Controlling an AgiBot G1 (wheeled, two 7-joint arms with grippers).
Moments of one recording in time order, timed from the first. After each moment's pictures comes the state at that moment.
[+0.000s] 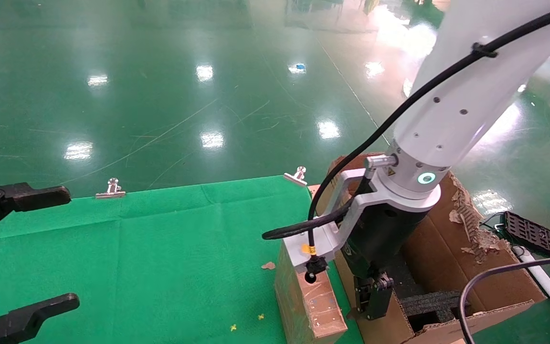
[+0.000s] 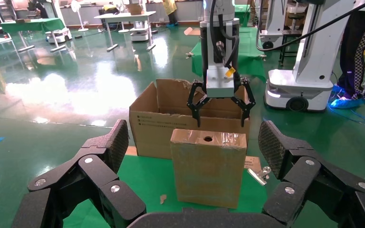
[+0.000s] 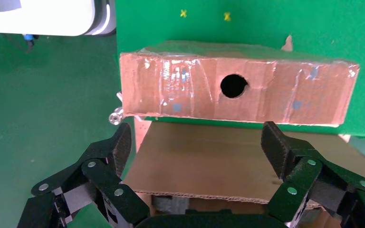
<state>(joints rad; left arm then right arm) -1.08 0.61 0.28 -1.28 0.73 1.49 -0.19 2.31 -0.93 -1.83 1.36 -1.23 -1.55 0.64</state>
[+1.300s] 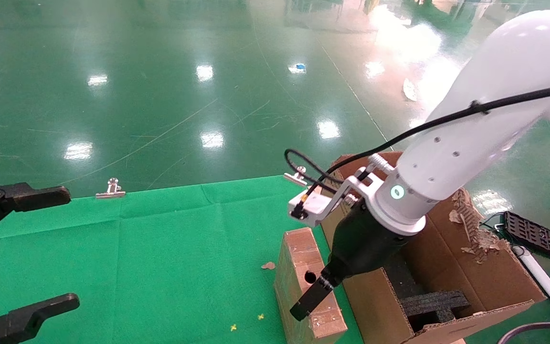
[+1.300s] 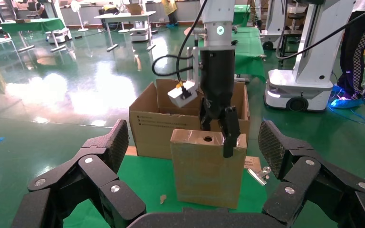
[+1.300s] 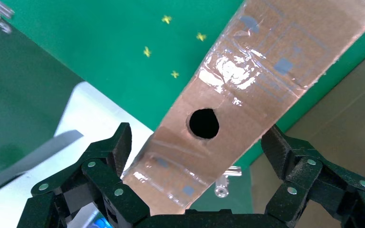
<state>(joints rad) -1.08 0.61 0.29 -1.28 0.73 1.49 -0.18 2.24 -0.84 -1.96 1.34 -1.12 -1.30 1.45</state>
